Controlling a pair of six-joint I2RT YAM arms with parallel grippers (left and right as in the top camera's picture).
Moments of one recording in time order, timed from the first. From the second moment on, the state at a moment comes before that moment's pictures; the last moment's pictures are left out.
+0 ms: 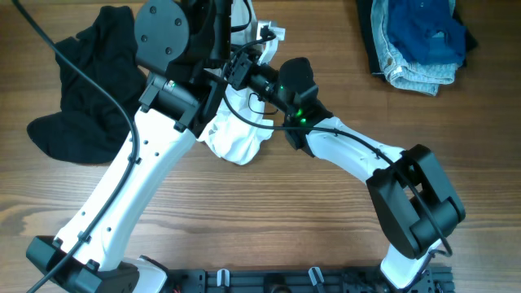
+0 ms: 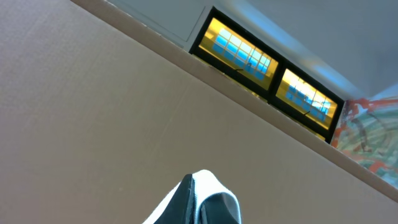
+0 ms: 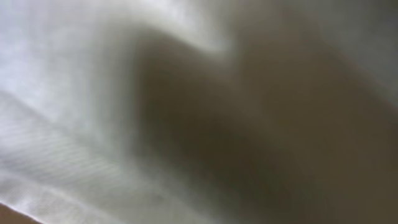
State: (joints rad) left arm -0.54 1.59 1.71 0.51 -0.39 -0.28; right arm 0.59 1.90 1.15 0.84 -0.32 0.89
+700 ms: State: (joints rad) left arm -0.49 1.53 1.71 0.23 -0.55 -0.27; right arm 0.39 1.70 1.17 0.09 -0.62 0.47
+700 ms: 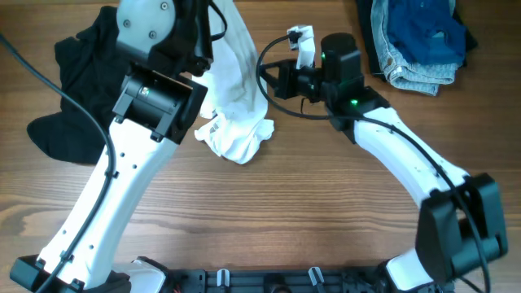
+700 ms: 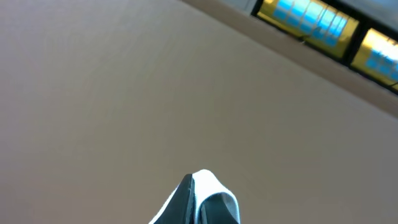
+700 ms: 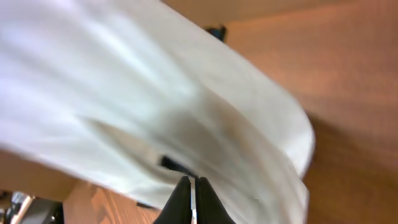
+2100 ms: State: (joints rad) left arm -0.50 1.53 1.71 0.17 -0.55 -0.27; right arm 0.63 1.98 1.17 0.51 -0.44 0.81
